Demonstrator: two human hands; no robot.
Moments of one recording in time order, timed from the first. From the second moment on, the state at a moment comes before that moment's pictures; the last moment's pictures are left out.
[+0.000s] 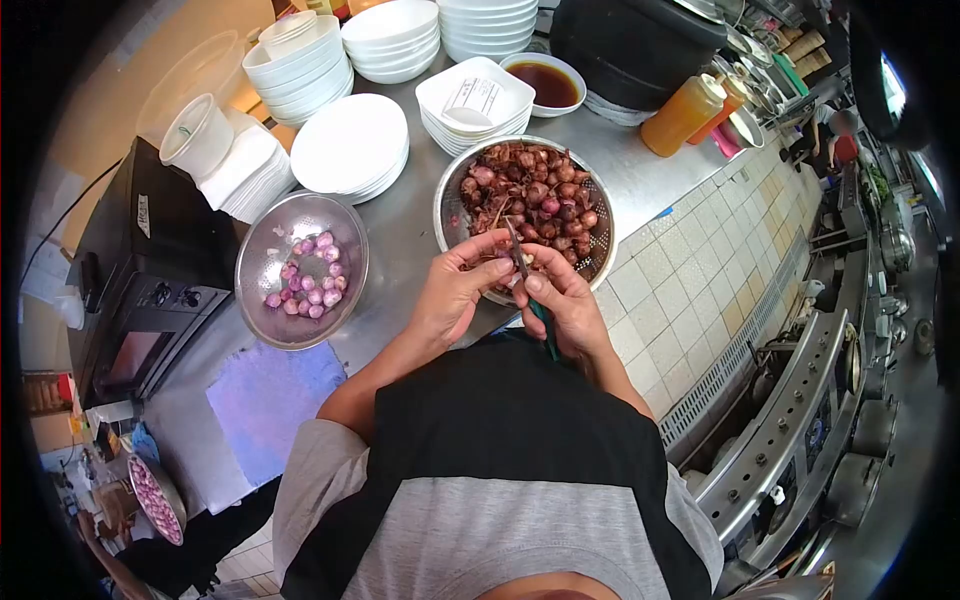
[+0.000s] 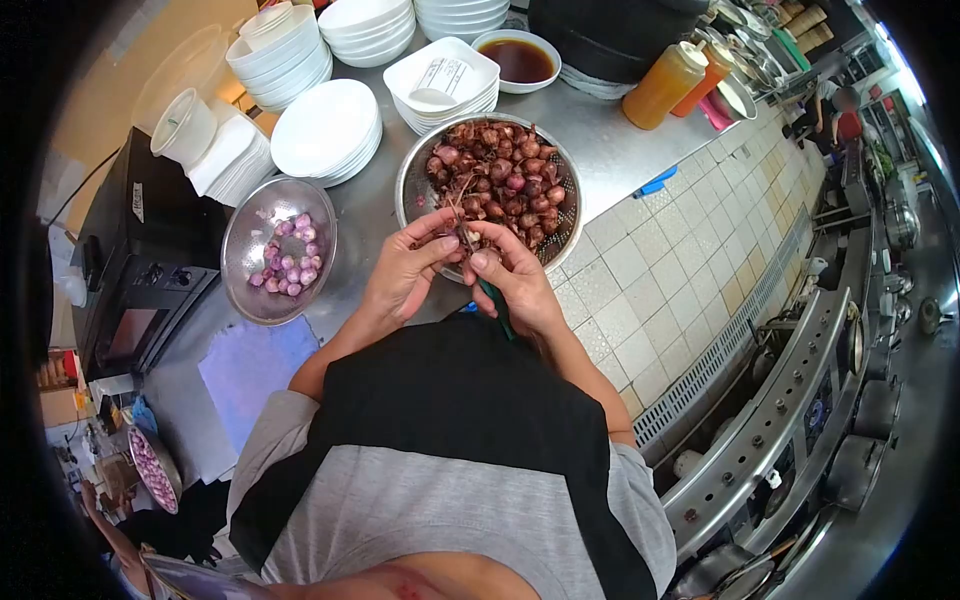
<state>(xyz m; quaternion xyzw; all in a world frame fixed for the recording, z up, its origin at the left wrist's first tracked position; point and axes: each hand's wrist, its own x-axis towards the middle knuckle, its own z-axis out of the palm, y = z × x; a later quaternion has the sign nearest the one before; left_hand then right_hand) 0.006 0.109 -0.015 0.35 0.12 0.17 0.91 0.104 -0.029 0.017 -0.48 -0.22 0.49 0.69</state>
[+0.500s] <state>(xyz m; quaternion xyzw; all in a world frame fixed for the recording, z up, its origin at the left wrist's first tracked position) 0.003 0.108 -0.010 0.30 0.08 0.18 0.93 0.108 -0.035 0.014 -0.47 -0.20 0.46 0.72</state>
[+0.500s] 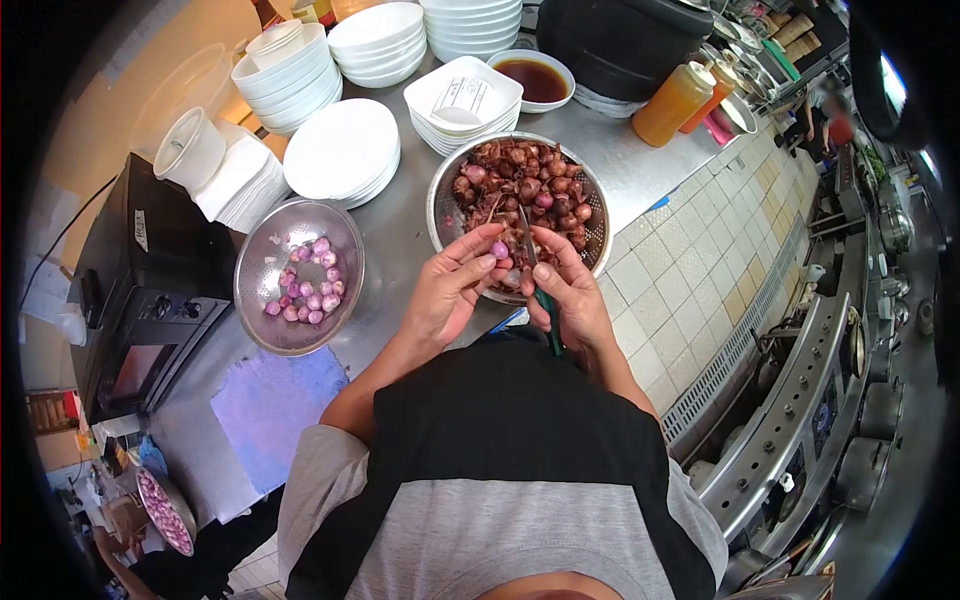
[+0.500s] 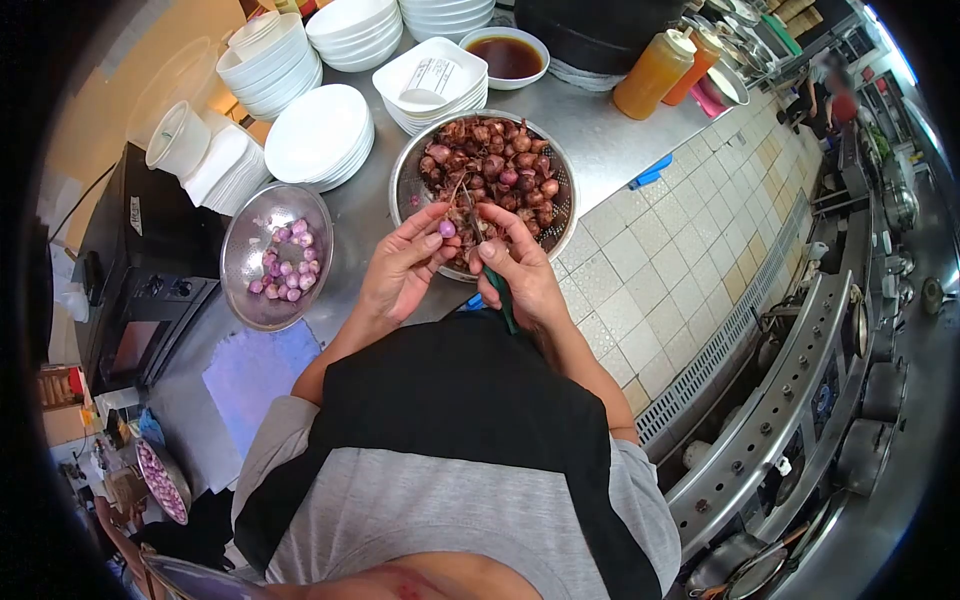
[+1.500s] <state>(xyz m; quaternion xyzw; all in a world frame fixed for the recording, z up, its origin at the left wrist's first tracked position) 0.002 0.111 -0.009 0.53 0.11 0.24 0.81 0.109 -0.028 0.009 -0.59 -0.30 0.42 0.62</state>
